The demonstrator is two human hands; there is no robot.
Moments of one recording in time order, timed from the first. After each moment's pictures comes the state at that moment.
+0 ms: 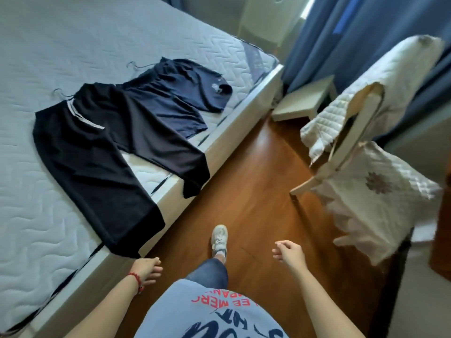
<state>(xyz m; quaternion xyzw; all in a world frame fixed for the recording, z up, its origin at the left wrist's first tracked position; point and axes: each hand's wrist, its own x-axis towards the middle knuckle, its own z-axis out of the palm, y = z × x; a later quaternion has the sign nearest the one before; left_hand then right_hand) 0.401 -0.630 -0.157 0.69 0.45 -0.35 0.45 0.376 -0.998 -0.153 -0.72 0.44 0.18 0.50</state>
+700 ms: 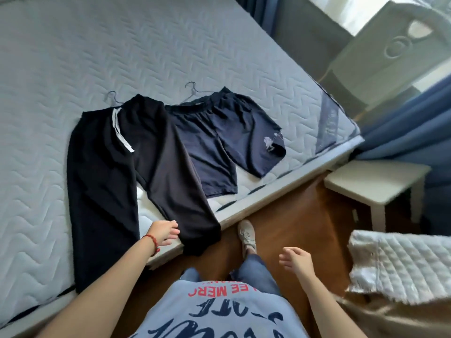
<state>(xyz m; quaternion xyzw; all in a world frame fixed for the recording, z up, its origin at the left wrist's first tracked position) 0.756 -0.674 -0.128 0.61 0.50 -0.26 0.56 0.786 -1.042 -0.168 -0.74 0.34 0.29 0.50</state>
